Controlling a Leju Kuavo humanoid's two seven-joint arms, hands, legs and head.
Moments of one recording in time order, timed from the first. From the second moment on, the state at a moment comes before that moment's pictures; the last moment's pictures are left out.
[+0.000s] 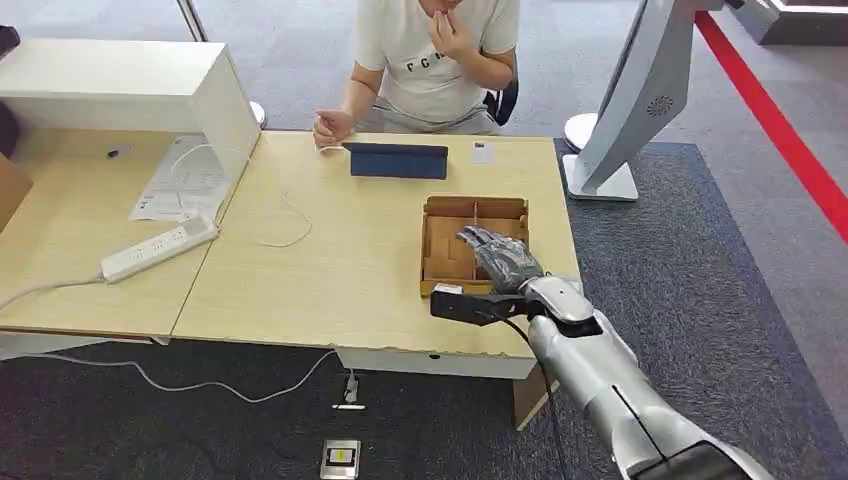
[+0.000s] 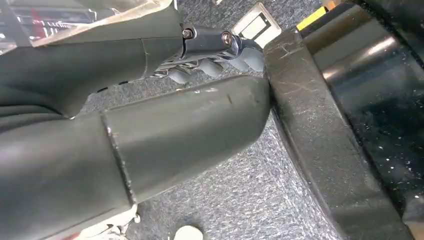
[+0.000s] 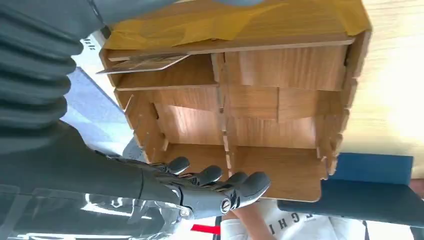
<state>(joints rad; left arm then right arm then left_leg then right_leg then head) -0.35 0.05 -1.55 -0.17 -0.28 -0.20 -0.30 -0.81 0.06 0.59 -0.44 1.07 -0.01 -0.25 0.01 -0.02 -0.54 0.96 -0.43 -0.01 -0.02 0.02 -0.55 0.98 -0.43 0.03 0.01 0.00</state>
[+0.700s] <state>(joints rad) -0.35 0.05 -1.55 -0.17 -0.38 -0.19 -0.32 -0.86 0.01 0.59 -0.42 1.10 0.02 -0.25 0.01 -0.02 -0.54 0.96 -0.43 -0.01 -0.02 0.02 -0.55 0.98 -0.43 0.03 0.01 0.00</state>
